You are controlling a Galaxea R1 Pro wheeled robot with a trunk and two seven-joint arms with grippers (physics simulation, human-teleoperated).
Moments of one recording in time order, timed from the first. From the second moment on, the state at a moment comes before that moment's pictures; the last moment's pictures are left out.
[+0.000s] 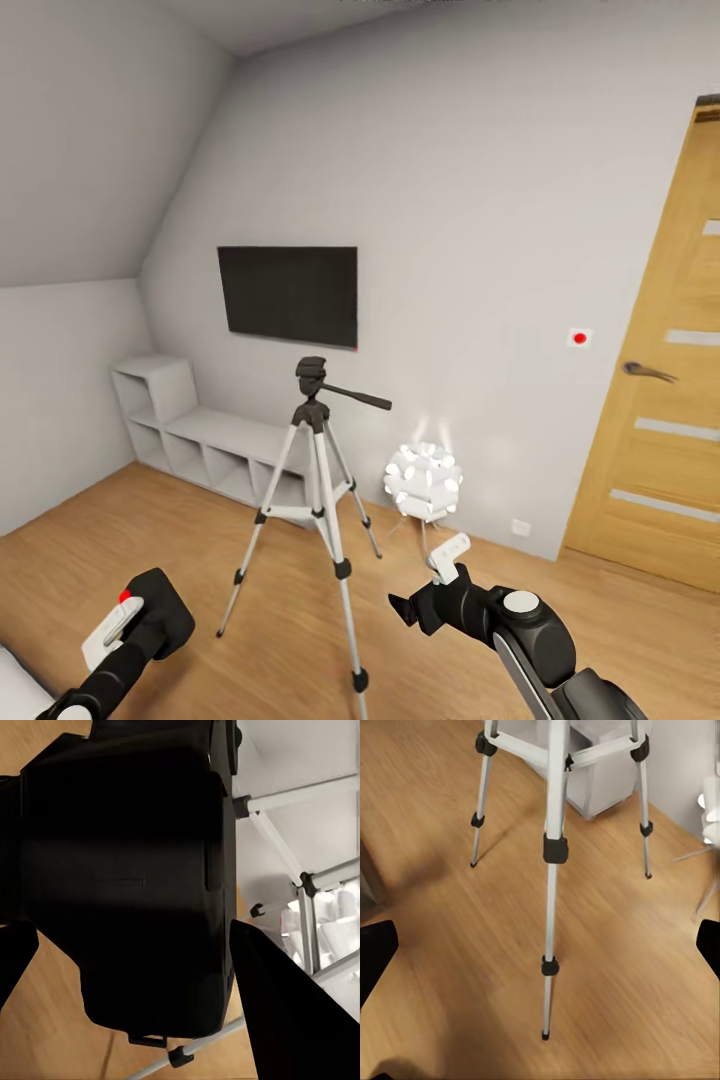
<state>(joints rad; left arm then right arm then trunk) -0.06 0.10 0.30 -1.18 0.80 0.32 0.03 -0.20 -0.13 0.36 -1.61 -0.08 0.80 0.27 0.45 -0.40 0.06</state>
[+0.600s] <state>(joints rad) -0.06 0.10 0.30 -1.18 0.80 0.32 0.03 -0.20 -0.13 0.31 -1.61 -0.08 0.80 0.27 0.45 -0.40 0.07</state>
